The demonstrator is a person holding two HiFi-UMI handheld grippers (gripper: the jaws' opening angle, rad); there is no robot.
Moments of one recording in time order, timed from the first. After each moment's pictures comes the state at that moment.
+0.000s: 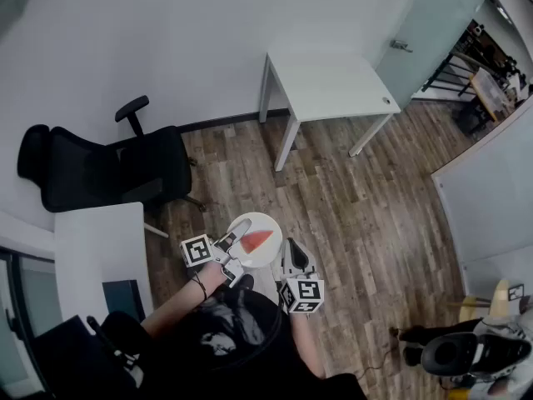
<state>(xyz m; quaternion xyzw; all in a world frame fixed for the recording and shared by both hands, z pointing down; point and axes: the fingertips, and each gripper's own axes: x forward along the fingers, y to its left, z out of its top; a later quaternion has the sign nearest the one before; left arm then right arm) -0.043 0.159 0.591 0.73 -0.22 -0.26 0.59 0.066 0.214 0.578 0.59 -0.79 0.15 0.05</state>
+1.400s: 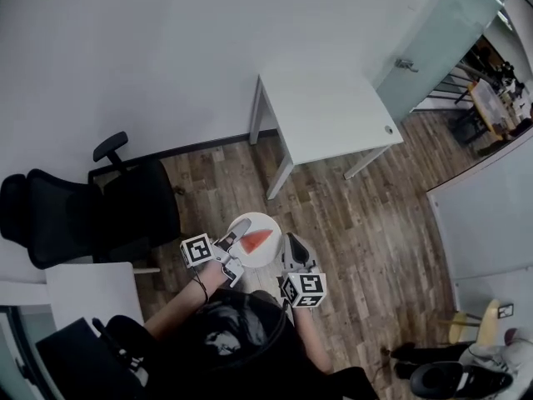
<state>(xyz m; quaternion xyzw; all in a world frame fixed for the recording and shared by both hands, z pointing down) -0.038 -0.110 0.592 0.72 -0.21 -0.26 0.61 0.072 -0.063 0.570 0.59 -0.79 0.15 0.07</state>
